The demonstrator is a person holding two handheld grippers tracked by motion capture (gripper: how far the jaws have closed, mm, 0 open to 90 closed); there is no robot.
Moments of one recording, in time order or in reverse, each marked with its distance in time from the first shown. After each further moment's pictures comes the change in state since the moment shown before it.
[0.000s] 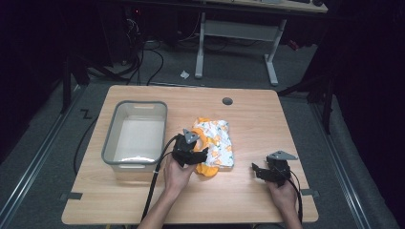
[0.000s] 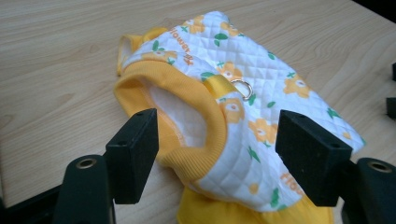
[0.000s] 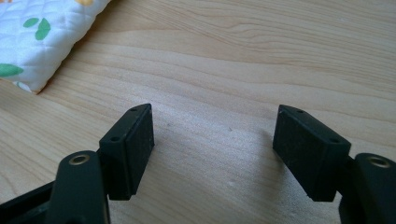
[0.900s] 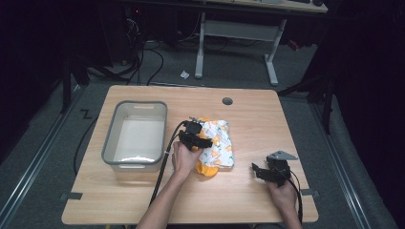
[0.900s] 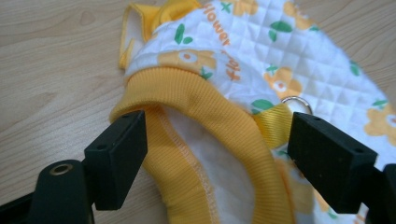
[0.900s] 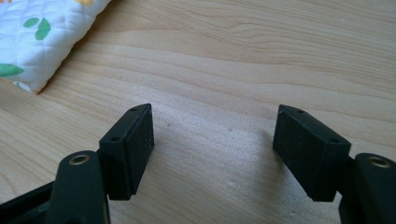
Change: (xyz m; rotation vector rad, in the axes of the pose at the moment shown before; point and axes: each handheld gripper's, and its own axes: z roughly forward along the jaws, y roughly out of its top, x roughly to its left) left arm 0.020 0.030 0.068 0.221 0.043 -0.106; right arm 0.000 0.000 0.000 0.000 0.000 0.000
